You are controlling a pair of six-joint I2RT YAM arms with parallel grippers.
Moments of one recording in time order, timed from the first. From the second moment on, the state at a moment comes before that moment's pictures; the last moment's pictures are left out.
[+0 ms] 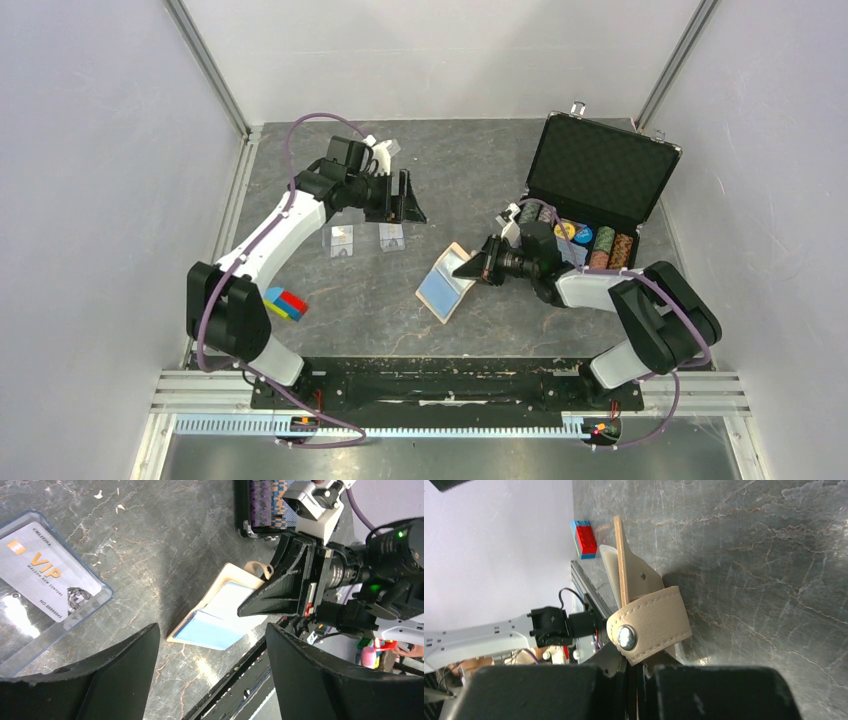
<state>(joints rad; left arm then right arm) -0.38 1.55 1.32 -0.60 0.57 -0.30 0.46 1.51 0.49 0.53 -0.67 0.96</state>
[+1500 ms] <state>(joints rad) -0.38 1.54 1.22 -0.68 0.39 -0.24 0.51 1.62 1.14 -0.39 -0.32 0.57</state>
